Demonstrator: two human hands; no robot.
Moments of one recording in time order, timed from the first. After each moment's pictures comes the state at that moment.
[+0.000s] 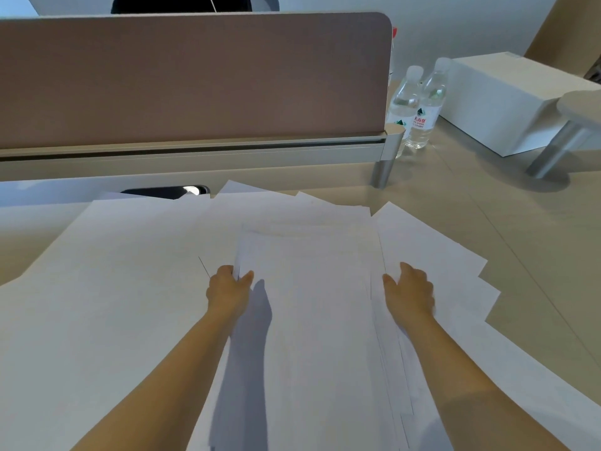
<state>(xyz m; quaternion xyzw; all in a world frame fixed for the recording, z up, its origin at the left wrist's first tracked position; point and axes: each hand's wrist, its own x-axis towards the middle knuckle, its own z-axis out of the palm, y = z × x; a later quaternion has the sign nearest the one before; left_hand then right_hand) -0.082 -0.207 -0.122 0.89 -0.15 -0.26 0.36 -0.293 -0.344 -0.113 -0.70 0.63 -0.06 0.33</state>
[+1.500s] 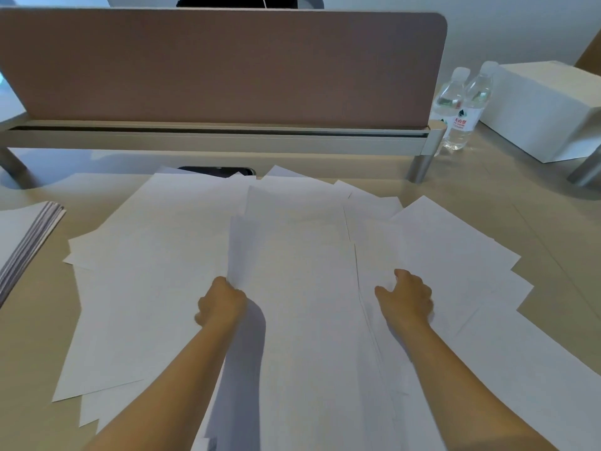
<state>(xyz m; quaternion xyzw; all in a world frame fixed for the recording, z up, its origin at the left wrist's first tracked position) -0.090 -0.109 -0.118 0.94 -0.04 -0.20 0.25 -0.272 -0.270 -0.115 -0.74 0.60 -0.04 0.31</state>
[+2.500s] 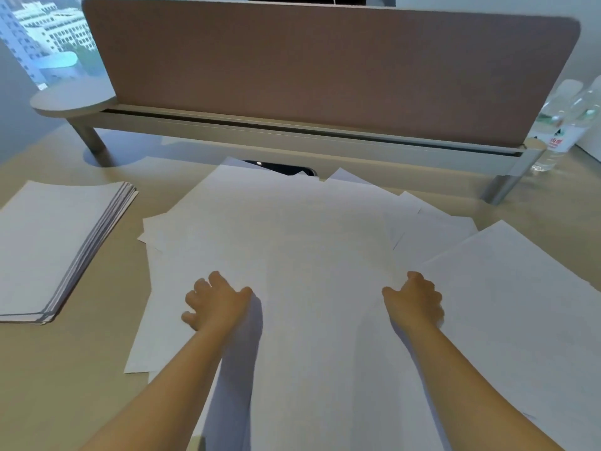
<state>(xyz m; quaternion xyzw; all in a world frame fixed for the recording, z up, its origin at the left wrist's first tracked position) -0.030 -0.047 -0.116 0.97 0.03 -0.16 0.17 -0.184 -0.243 -0.113 -0.75 0.58 0.01 0.31</state>
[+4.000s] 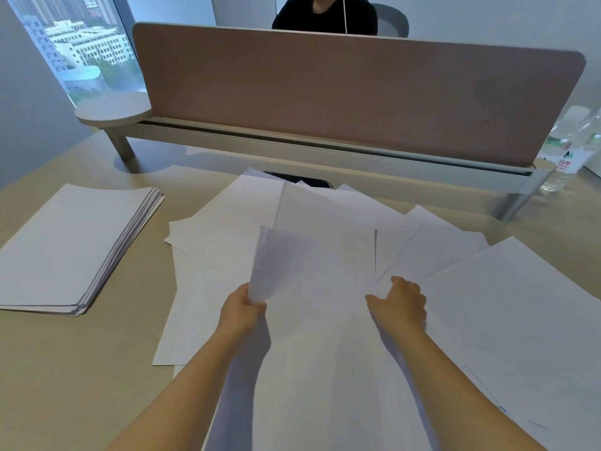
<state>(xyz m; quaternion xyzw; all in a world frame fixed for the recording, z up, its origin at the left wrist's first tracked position) -0.043 -0.018 -0.104 0.83 -0.03 -0.26 0.48 -0.165 -0.204 -0.098 -0.81 0.51 0.00 0.30</state>
